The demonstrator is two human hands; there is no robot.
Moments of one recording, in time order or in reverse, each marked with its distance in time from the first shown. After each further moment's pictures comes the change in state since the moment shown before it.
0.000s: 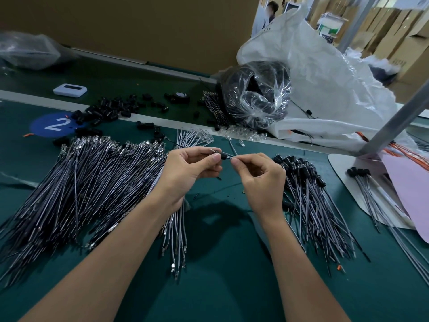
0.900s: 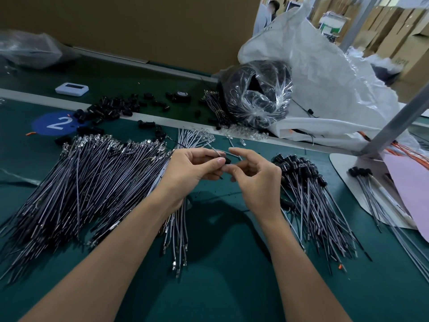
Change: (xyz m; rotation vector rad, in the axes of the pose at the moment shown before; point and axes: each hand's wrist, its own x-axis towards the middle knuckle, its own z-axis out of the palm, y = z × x) left_hand -0.003 0.002 0.001 0.139 -0.047 0.000; right_hand -0.002 -0.002 0.003 0.016 -0.128 -0.004
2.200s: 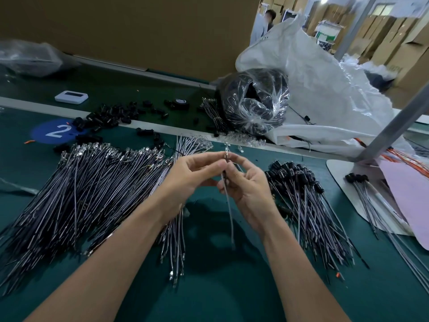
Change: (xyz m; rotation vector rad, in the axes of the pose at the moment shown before) left_hand -0.001 0.004 -0.004 -0.080 -0.219 0.018; right_hand 0.004 -0.010 0.000 0.940 -0.248 0.517
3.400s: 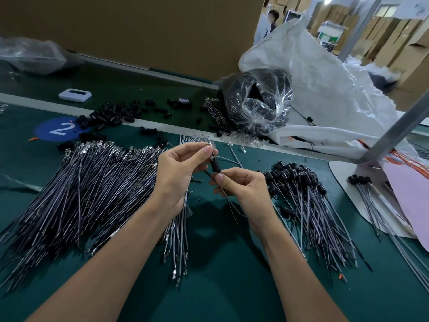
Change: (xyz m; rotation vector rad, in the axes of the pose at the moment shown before) left_hand 0.001 0.005 0.000 -0.158 0.382 0.131; right_hand -0.002 0.008 0.002 -0.435 0.043 -0.061
